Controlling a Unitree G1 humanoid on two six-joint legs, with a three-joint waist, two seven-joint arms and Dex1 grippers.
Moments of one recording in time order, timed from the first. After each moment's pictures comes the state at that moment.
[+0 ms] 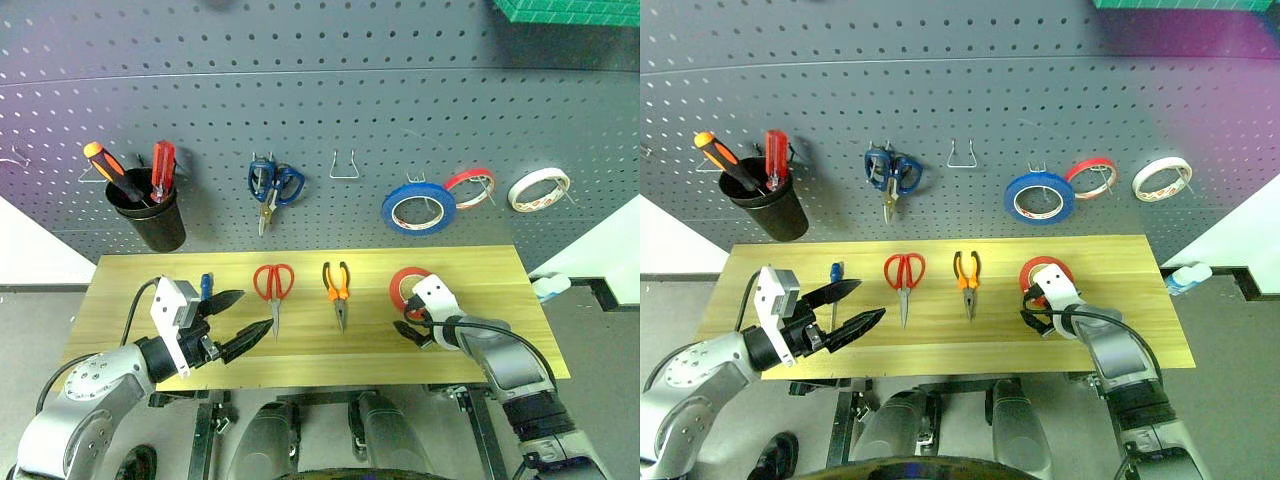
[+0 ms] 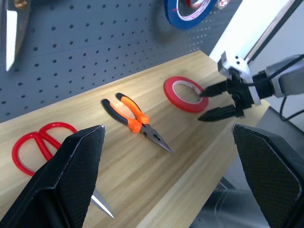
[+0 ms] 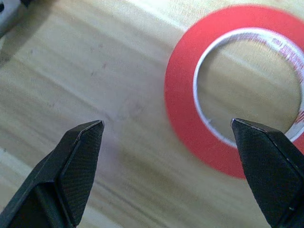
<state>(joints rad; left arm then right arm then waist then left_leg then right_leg) 0.27 0.59 0.21 -0.55 -0.68 0.53 -0.75 -0.18 -0.45 0.12 0.07 -0.02 0.68 0.53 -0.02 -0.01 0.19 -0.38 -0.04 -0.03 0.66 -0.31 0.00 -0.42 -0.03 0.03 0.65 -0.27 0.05</state>
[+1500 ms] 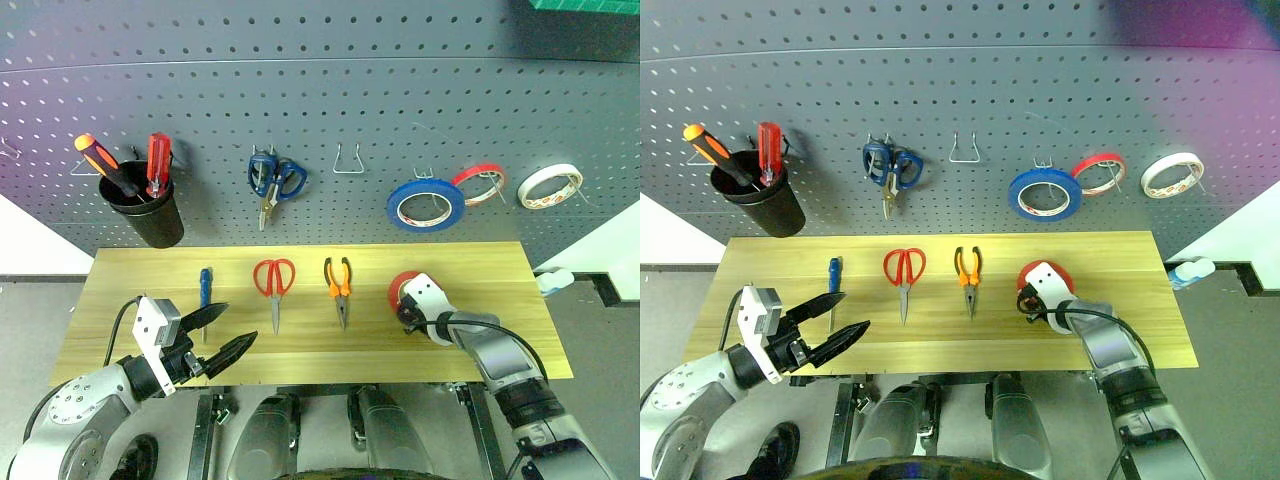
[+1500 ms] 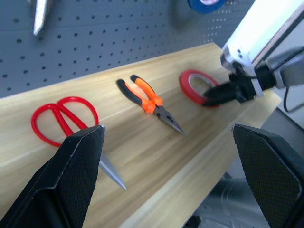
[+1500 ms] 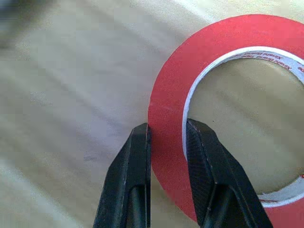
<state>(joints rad) 0.35 0.56 0.24 -0.44 -0.64 0.36 -0.83 -0.19 -0.45 0.18 0.17 0.01 0.57 0.62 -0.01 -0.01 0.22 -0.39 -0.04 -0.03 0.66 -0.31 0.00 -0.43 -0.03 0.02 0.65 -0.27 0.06</state>
